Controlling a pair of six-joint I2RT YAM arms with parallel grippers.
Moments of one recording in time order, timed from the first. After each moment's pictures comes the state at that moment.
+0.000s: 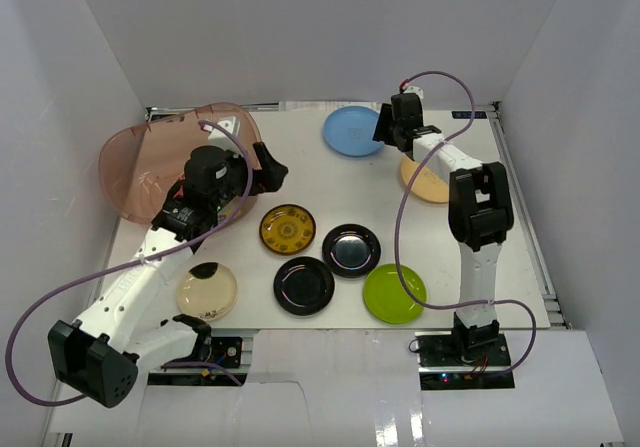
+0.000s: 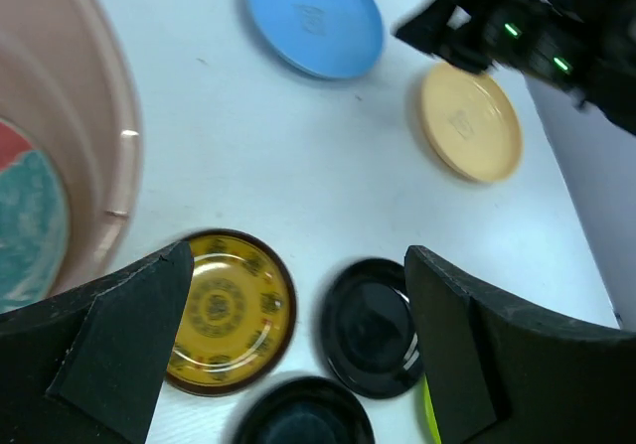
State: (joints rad) left arm -0.39 1.07 1.00 -0.24 0.00 -0.45; right arm 0.32 2.06 1.59 -0.14 0.15 0.36
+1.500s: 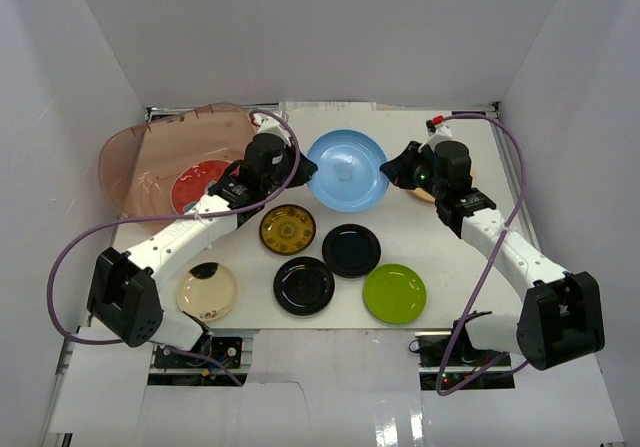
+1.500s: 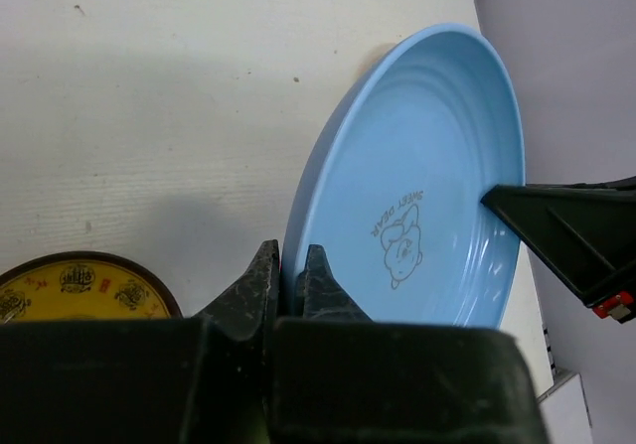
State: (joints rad) left arm -0.60 1.43 1.14 -0.10 -0.07 -0.67; right arm 0.35 1.26 0.87 0.08 -0.22 0.52
